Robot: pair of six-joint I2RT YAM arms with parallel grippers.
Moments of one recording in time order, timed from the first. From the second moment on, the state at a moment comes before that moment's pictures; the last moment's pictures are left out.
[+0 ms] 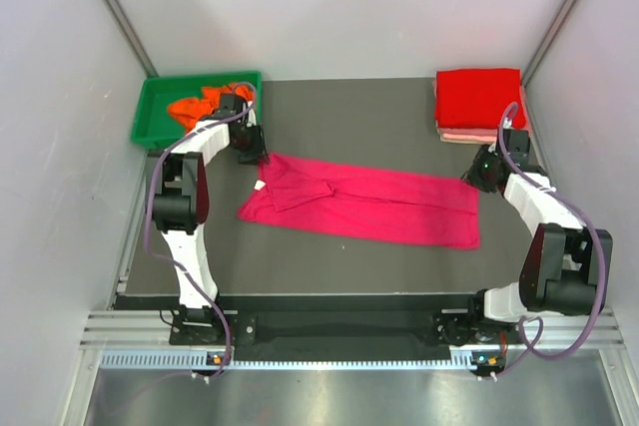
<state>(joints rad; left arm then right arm) -0.08 2.06 1.53 -0.54 0.23 -0.24 -0.13 1.42 0.88 -0.34 -0.10 0.39</state>
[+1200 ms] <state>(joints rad) -0.13 2.17 1.60 -0.39 0.26 -0.27 -0.13 1.38 0.88 -0.34 -0.10 0.39</state>
